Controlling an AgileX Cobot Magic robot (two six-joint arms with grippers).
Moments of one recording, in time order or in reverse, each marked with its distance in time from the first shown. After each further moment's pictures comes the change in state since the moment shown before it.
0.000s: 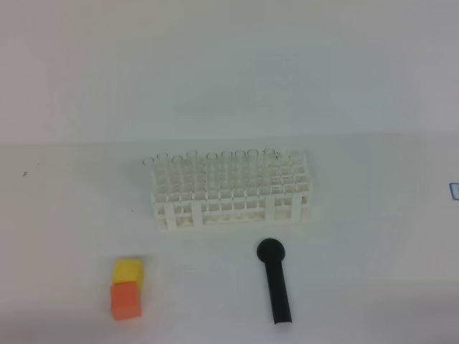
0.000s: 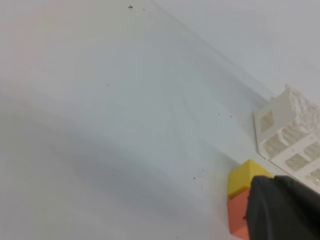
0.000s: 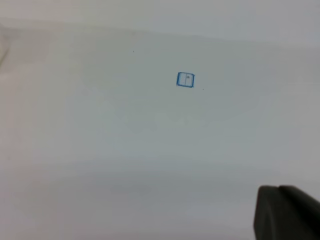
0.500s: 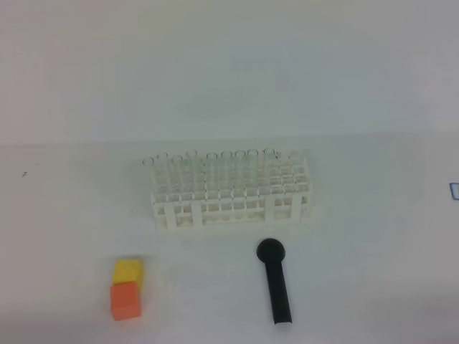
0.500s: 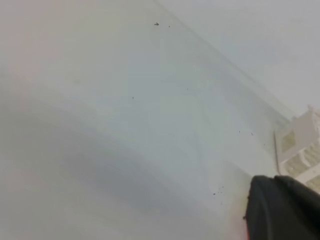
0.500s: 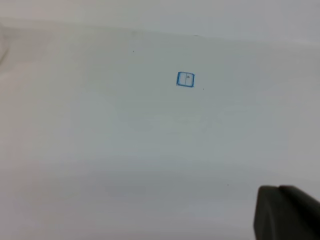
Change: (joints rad) left arm 0.062 0.007 -0.008 -0.001 0.004 0.000; right arm 0.000 0.000 0.000 0.000 0.000 0.000
